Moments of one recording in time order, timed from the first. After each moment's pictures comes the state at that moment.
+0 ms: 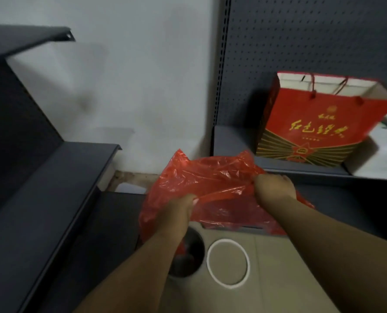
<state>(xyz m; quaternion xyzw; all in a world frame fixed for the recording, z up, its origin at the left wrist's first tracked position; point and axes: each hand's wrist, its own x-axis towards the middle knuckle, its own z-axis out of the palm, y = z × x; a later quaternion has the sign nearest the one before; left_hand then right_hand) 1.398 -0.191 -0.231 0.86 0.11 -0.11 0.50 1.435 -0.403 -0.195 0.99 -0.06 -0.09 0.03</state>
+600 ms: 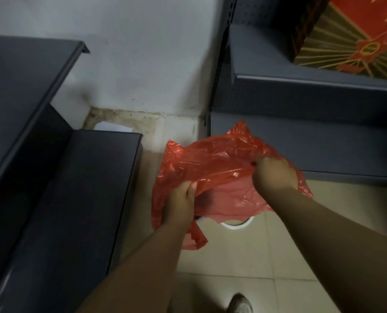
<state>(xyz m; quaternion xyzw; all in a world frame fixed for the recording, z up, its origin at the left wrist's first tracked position) 1.374 -0.150 -0.495 0.87 0.10 -0.11 0.48 1.401 -0.332 -0.427 0.98 -0.15 -0.09 -0.02</state>
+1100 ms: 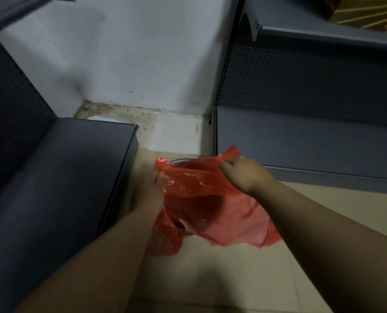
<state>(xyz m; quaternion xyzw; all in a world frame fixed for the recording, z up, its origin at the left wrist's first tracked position) 1.420 -0.097 -0.648 0.90 0.18 -0.06 0.40 1.430 -0.290 -0.575 0.98 -0.03 -0.17 -0.13</state>
